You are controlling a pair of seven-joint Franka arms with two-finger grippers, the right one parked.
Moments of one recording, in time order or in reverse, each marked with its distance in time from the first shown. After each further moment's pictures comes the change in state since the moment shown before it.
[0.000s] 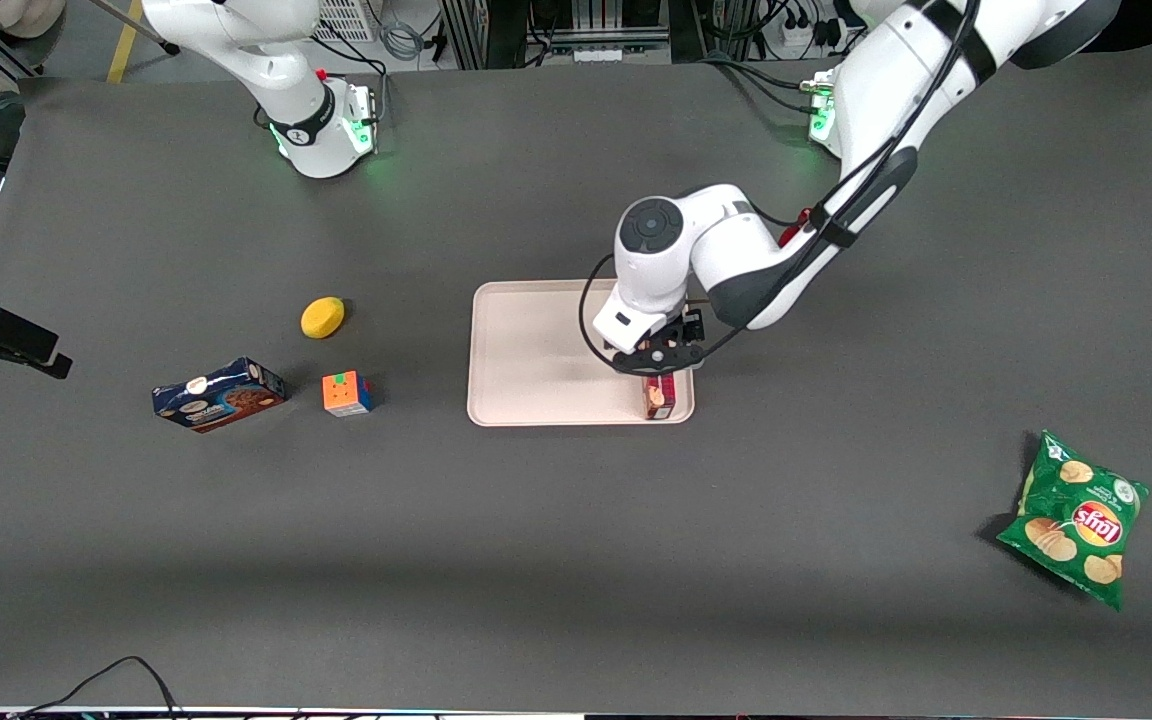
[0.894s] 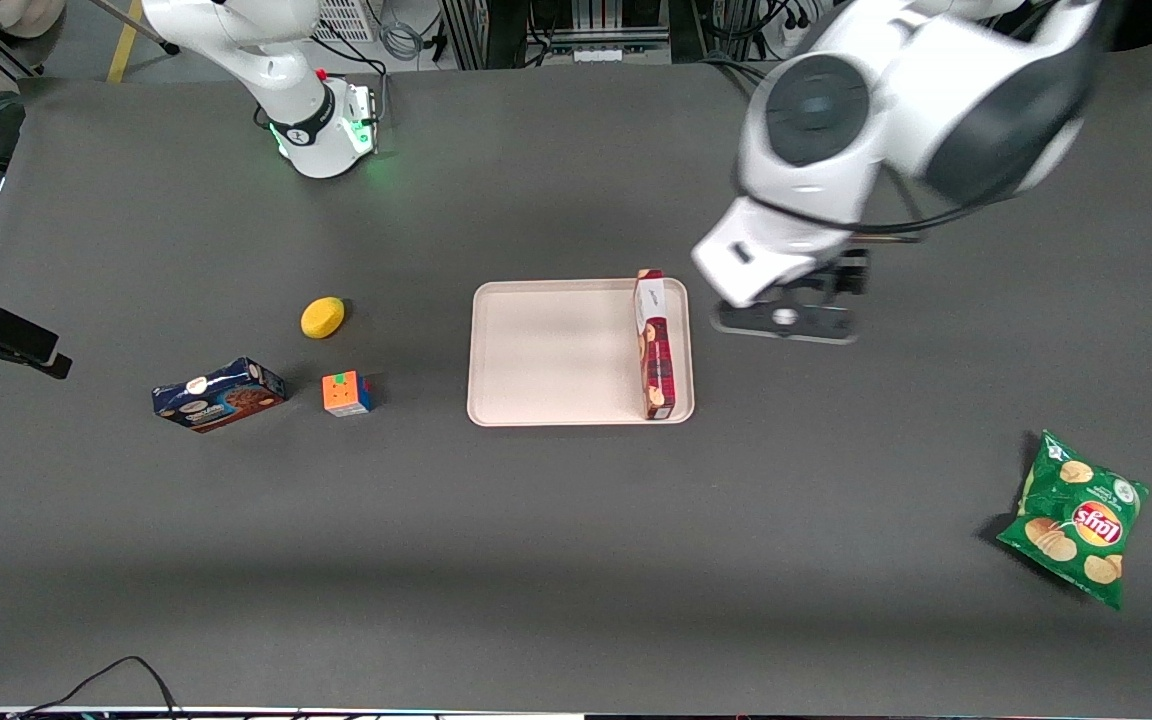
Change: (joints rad) arm 0.076 -0.304 0.094 0.485 -0.357 -0.772 0.766
